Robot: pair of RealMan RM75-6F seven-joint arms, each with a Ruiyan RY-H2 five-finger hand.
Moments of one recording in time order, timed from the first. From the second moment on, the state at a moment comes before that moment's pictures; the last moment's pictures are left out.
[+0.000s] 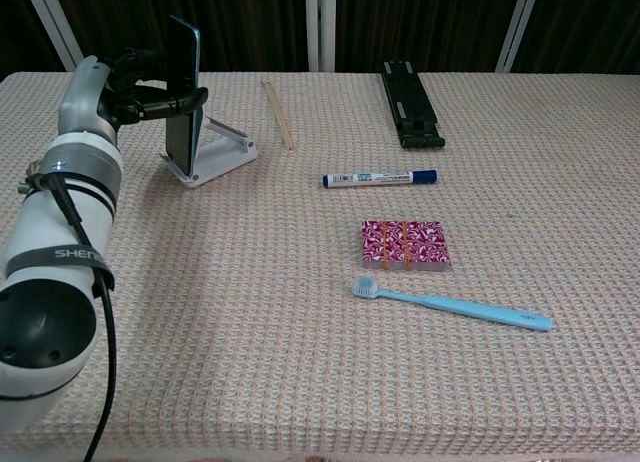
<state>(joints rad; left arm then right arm) -0.62 -2.17 -0.59 -1.09 1.07 1.36 -0.32 -0.08 -1.06 0.07 -1.32 -1.45 1.55 0.21</state>
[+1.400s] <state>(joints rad) -0.64 -2.21 -0.54 -0.92 1.14 1.36 -0.45 -0.07 -1.06 0.07 -1.34 -1.44 1.53 0.19</state>
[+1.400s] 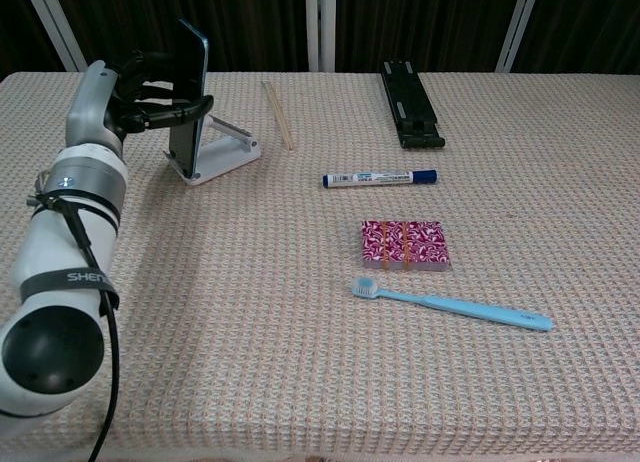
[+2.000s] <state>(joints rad) -0.67 -2.22 -0.55 -0.87 1.16 1.36 -0.48 -0.07 -1.05 0.07 -1.33 -1.43 1.53 0.19</state>
